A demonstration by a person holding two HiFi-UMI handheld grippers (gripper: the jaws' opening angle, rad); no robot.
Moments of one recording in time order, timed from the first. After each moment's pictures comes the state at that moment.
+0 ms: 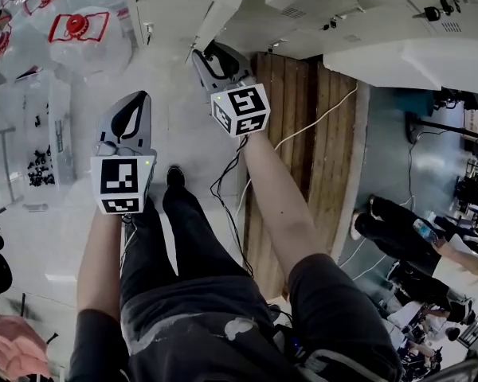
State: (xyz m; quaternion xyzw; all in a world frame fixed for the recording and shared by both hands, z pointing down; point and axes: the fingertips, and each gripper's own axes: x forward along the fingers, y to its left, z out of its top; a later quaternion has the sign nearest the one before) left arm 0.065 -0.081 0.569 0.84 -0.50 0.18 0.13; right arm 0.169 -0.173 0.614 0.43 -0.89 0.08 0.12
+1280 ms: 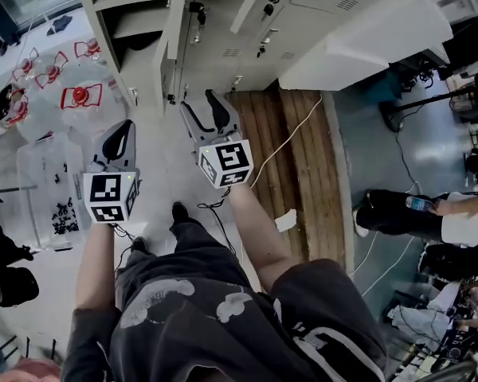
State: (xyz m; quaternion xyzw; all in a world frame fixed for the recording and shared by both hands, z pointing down) left arm 0.093 -0.033 0.383 0.87 -0.46 0.15 0.06; right arm 0.233 -0.056 0.385 0.55 -0.83 0.04 0.01
